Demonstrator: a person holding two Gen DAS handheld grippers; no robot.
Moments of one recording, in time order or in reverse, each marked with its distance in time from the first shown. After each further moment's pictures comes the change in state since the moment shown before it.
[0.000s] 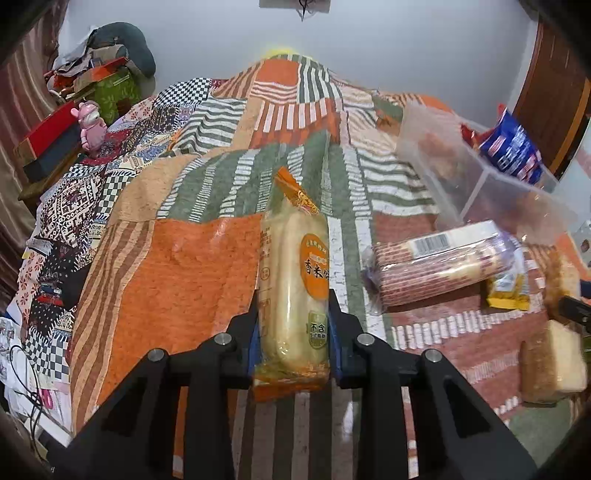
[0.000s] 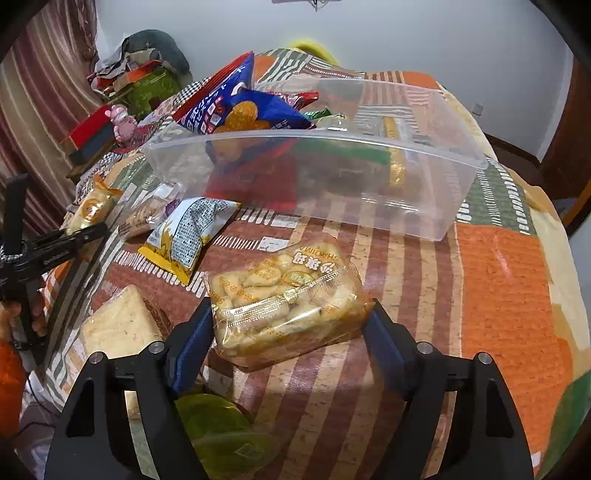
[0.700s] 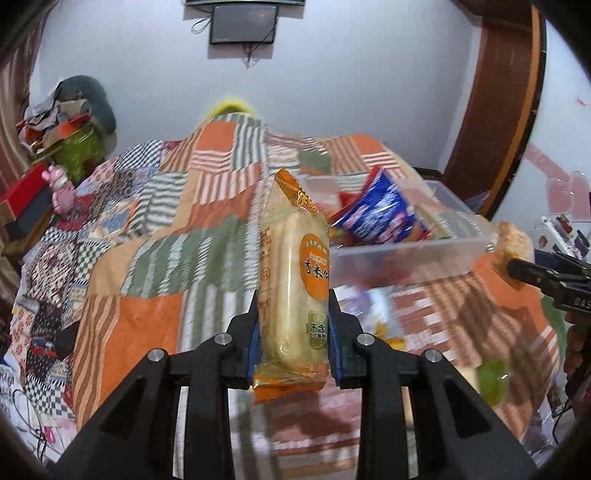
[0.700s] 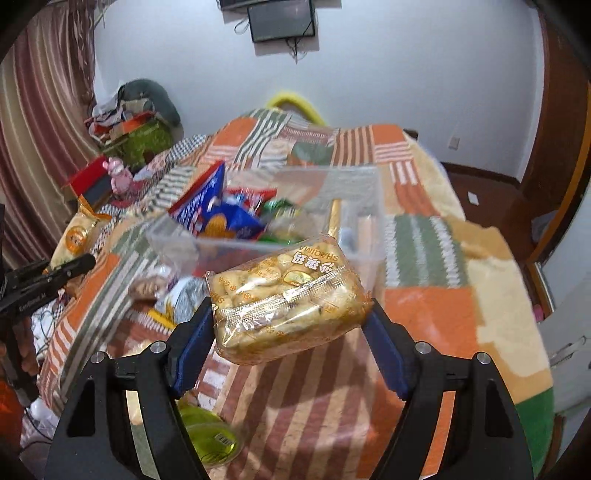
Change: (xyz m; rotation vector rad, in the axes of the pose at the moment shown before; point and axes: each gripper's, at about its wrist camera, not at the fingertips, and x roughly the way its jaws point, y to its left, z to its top) left arm -0.081 -0.088 0.034 0.124 -0.158 -0.130; right arm -0.069 -0.034 0.022 0.038 -0.206 -0.039
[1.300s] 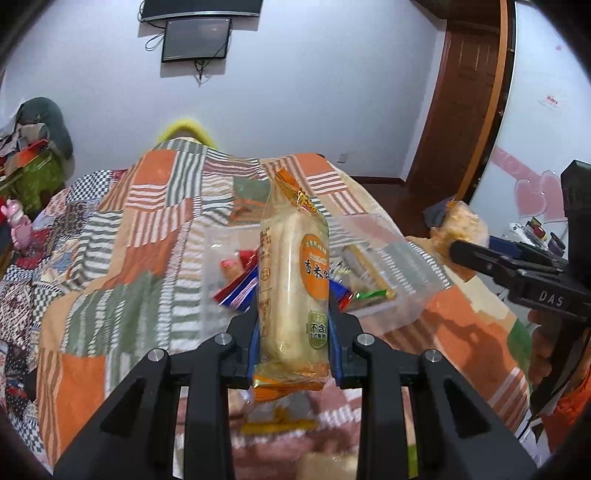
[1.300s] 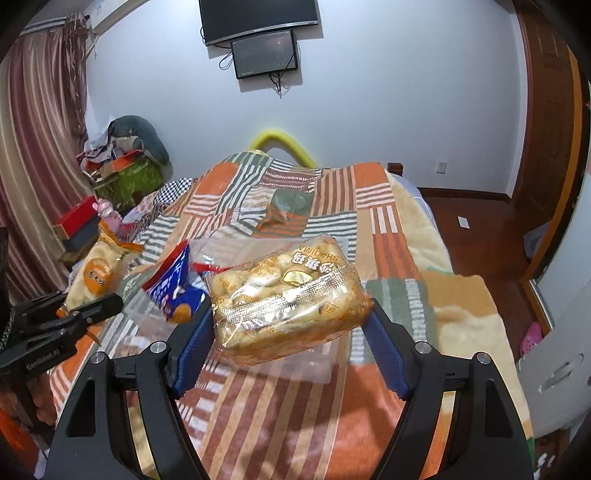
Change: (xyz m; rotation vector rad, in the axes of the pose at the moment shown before) left arm 0.035 -0.079 0.055 0.055 -0.046 -0.137; right arm 0.003 -0.027 0.051 0.036 -0.123 -0.018
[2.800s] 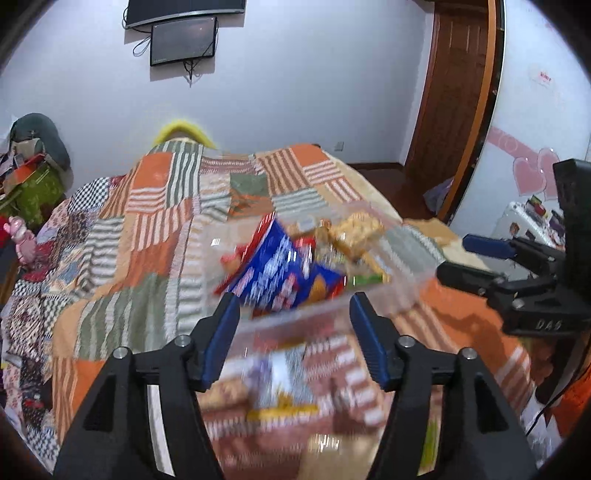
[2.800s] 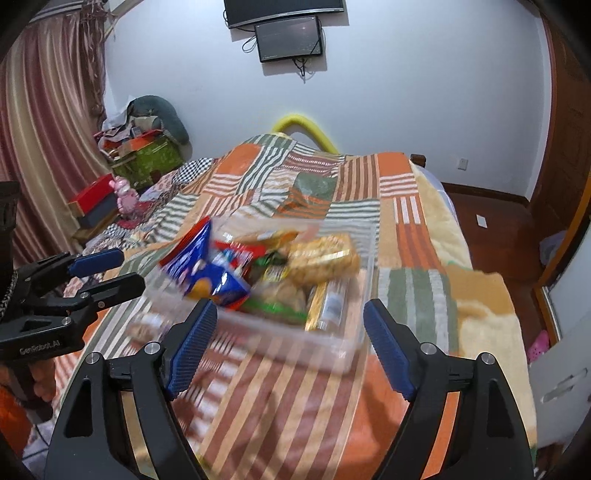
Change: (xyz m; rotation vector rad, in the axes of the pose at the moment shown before) left arm -0.020 -0.010 -0.011 0.071 0.057 0.034; right arm -0.005 0.011 -0.012 -0.058 0.070 0.068
